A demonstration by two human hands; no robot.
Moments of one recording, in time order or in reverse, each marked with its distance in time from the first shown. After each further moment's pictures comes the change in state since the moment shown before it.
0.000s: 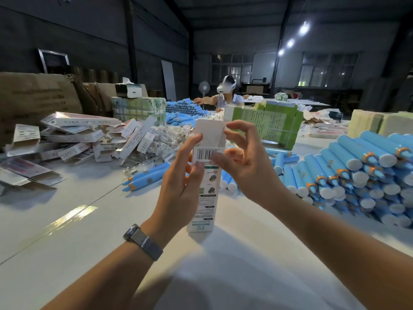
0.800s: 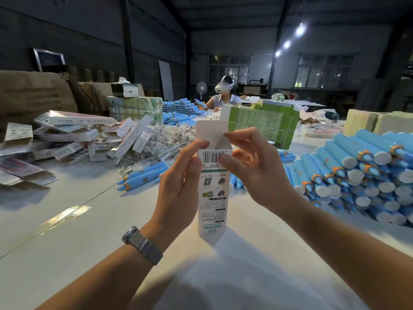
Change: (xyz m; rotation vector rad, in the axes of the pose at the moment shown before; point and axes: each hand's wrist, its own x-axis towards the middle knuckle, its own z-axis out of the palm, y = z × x) left_hand -0.004 0.011 0.012 -0.049 0.065 -0.031; right_hand -0.013 -0.007 -0.012 -0.025 0.026 -0.071
